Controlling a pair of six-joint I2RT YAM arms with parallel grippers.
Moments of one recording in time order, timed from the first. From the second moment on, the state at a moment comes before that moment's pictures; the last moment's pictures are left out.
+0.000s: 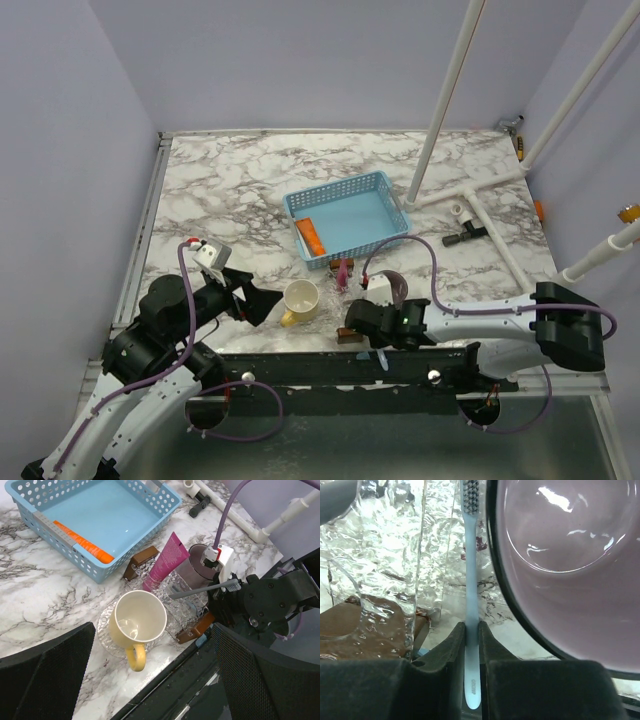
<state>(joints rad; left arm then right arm) -0.63 0.29 0.68 -0.63 0.18 -0.37 1.30 1.35 0.64 -0.54 0.41 0.94</state>
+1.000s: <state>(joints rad) -0.63 0.29 0.68 -0.63 0.19 -0.37 1.31 1.20 0.69 -0.69 0.41 0.93</state>
